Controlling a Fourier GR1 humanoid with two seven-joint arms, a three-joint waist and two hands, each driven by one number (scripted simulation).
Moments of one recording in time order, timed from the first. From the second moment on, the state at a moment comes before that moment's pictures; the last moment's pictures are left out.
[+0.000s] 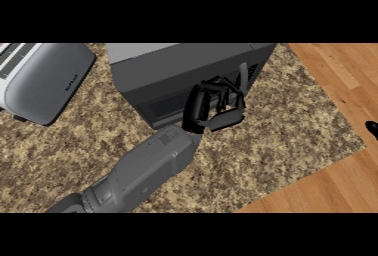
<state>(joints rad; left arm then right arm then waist) -0.93 0.00 -0.82 -0.75 0.99 0.53 -0.71 0.09 -0.47 -0.15 -2.10 -0.73 0.50 -0.09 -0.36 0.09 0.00</state>
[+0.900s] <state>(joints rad) -0.96 0.00 -0.87 -0.70 1.03 0.52 -0.75 0.06 -0.53 -0.17 -2.10 -0.83 0.53 -0.05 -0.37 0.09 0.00</state>
